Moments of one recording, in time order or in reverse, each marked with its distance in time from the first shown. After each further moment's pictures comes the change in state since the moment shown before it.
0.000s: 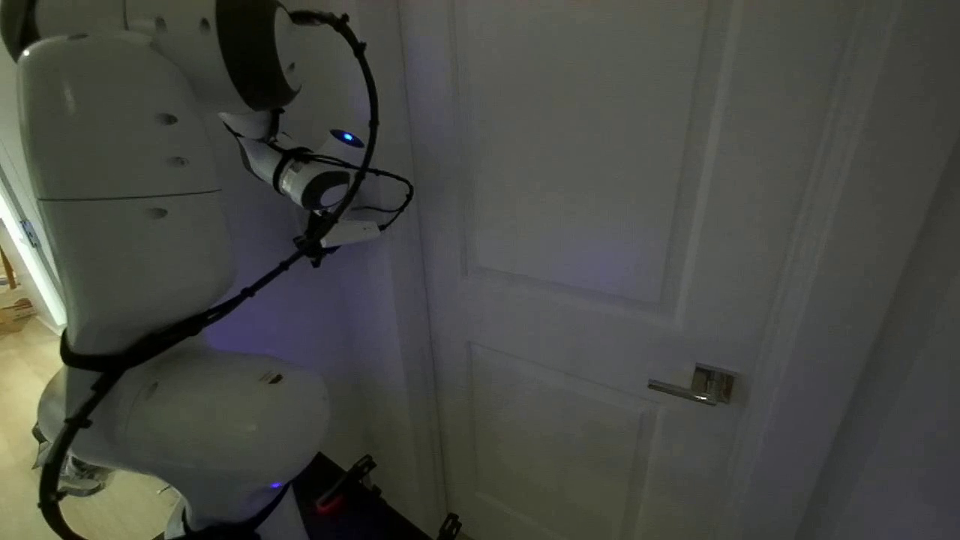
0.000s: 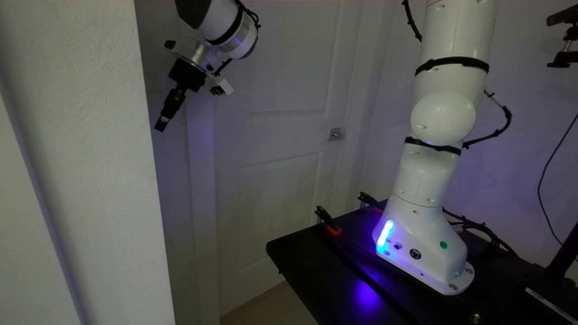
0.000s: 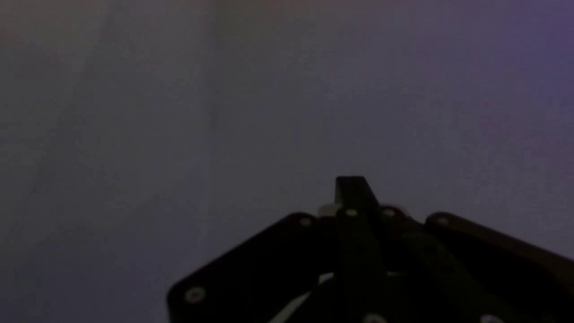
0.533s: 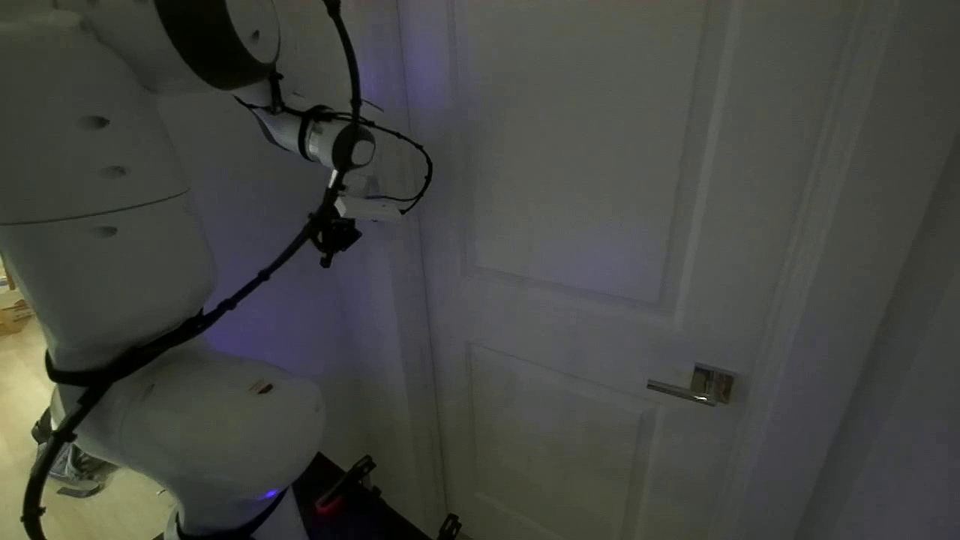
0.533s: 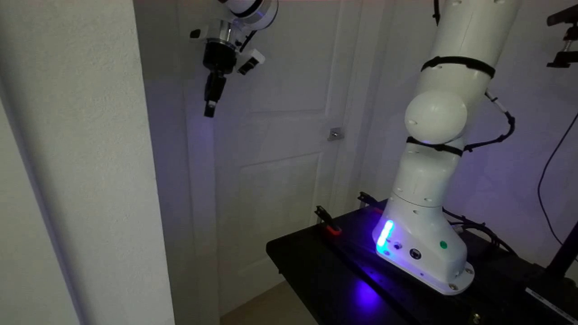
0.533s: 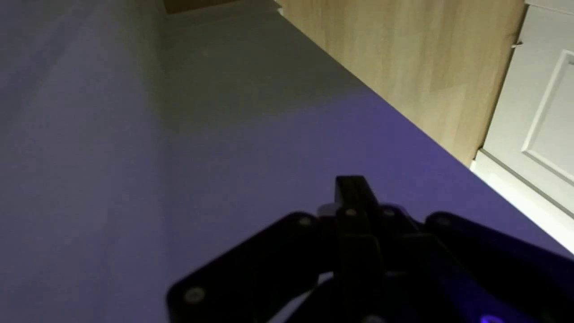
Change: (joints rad) arm -0.109 -0.158 -0.056 0.015 -0.204 -0.501 0.096
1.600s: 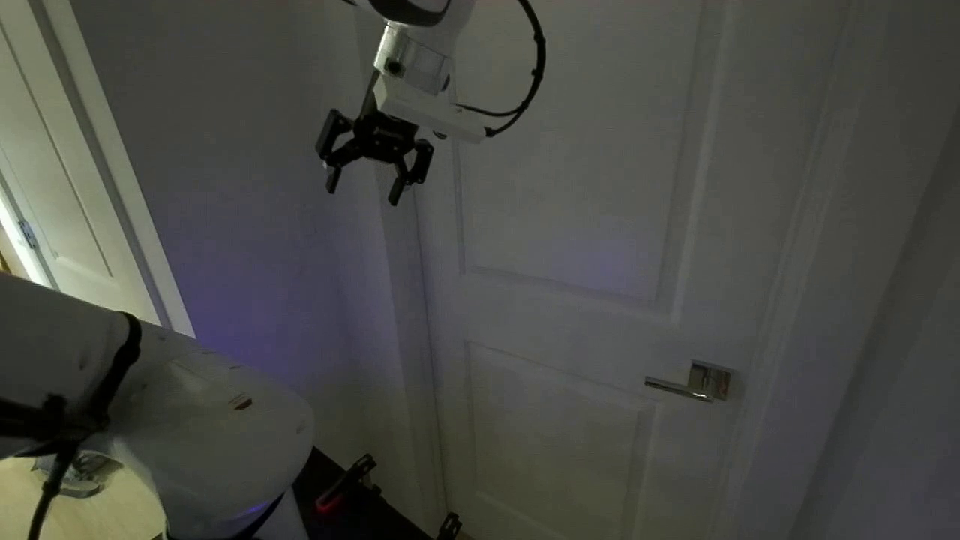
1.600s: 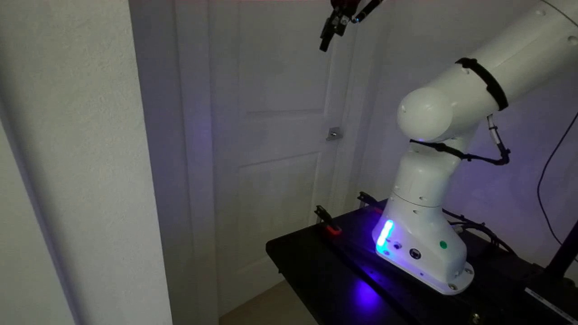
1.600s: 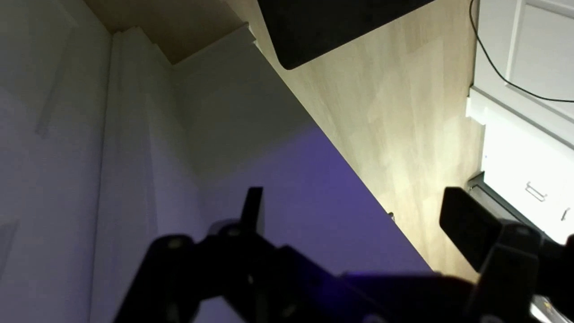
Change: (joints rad) arm -0.175 -0.652 -0.463 -0.126 -0.112 -0.622 -0.067
